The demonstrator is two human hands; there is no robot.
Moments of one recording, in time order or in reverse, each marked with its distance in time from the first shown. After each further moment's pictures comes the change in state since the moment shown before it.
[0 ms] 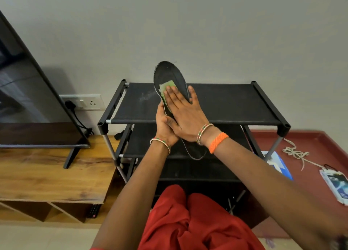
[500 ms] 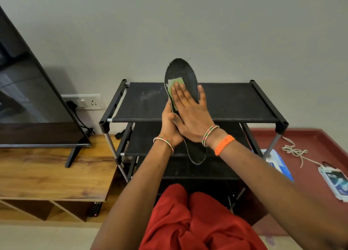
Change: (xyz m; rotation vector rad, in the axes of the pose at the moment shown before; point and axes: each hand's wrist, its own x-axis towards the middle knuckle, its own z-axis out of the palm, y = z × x) left_hand -0.016 0.000 0.014 0.083 -0.098 -0.069; right_hand -0.015 0.001 -0.010 0.035 0.042 0.078
